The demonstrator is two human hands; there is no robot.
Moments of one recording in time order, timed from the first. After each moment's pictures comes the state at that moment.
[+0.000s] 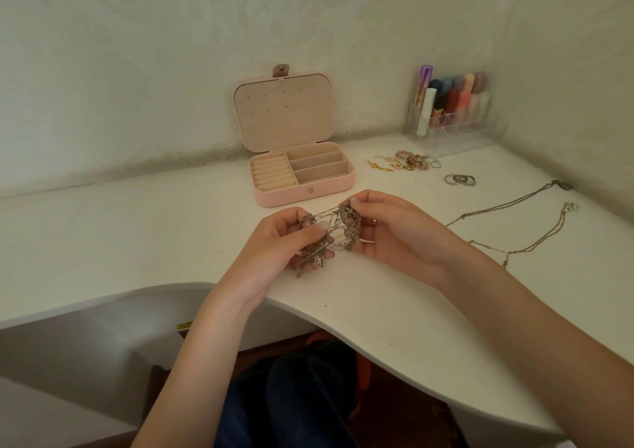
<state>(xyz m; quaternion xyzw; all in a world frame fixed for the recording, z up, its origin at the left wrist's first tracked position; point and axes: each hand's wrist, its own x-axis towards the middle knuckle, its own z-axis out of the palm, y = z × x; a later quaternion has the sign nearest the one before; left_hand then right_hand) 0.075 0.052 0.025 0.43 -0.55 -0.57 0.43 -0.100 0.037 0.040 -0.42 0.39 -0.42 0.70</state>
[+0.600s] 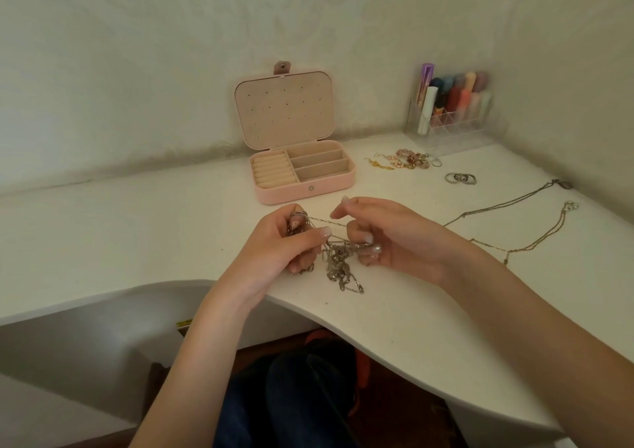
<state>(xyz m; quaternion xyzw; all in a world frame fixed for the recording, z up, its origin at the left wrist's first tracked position) 0.079 0.048 0.019 0.41 -0.58 -0.55 0.45 -0.102 0.042 0.042 -0.50 0.42 -0.33 0.69</state>
